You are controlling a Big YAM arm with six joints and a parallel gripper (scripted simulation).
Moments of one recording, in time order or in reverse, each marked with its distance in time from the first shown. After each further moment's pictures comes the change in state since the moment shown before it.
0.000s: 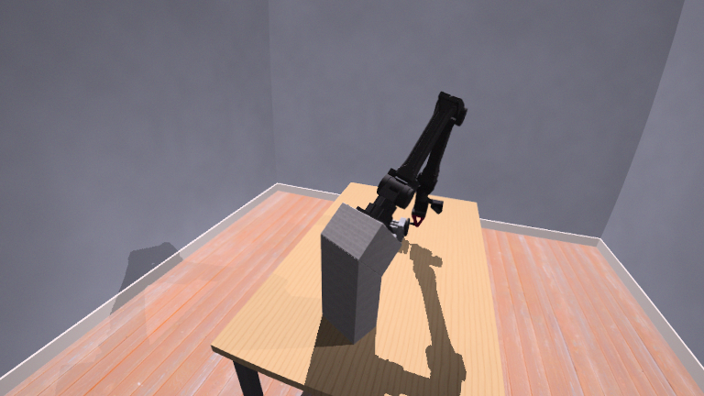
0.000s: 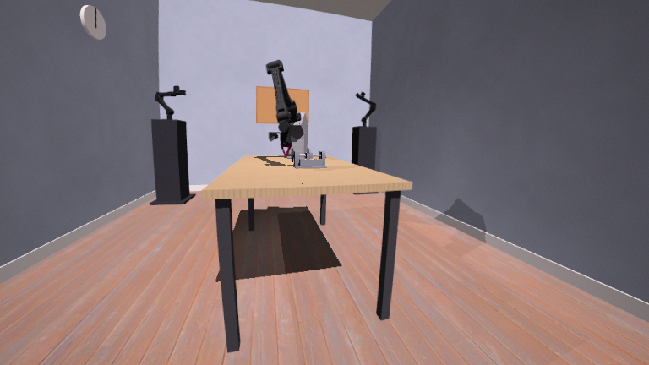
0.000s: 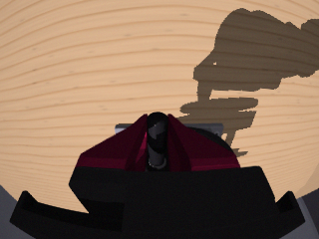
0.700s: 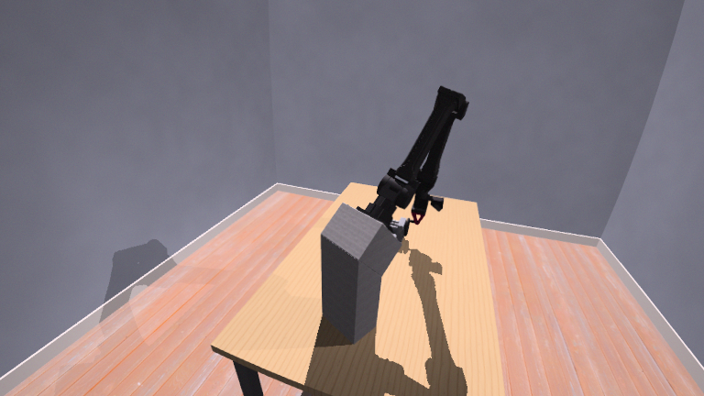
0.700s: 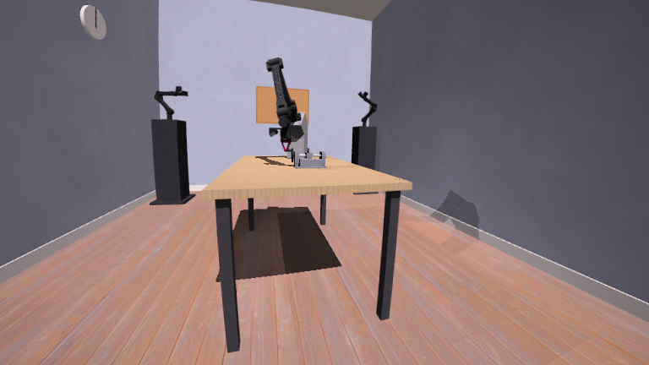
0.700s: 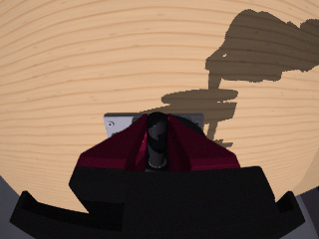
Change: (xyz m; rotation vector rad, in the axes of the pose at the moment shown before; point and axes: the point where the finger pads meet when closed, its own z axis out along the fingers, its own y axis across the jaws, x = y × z) arm 0.000 -0.025 -0.026 -0.016 -0.004 0.001
